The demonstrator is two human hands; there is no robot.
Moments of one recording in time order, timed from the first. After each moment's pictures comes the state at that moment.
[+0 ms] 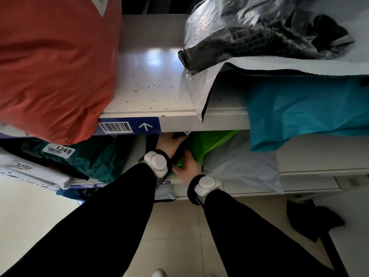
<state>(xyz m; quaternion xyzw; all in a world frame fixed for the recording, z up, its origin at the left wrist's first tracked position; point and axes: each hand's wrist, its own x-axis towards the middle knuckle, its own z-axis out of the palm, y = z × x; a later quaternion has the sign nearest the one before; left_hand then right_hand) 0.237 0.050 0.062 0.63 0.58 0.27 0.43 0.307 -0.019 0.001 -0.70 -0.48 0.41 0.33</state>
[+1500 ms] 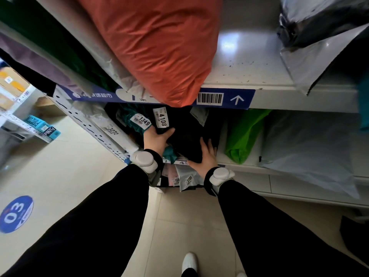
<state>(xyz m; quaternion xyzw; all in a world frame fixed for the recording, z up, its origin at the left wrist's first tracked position) 0.026 0.007 0.061 0.37 0.66 0.49 0.43 0.181 -0.026 -0.023 -0.67 -0.59 0.36 0.25</state>
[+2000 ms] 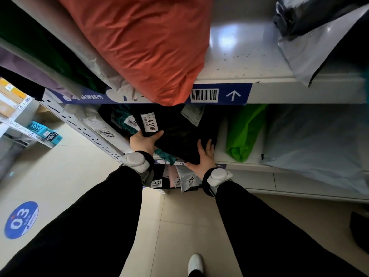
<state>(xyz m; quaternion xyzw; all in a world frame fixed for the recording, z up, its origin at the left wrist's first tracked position) -0.002 0.019 0.043 0.33 0.72 0.47 0.39 0.179 -0.020 -0.042 -0.67 -0.61 0.37 0.22</state>
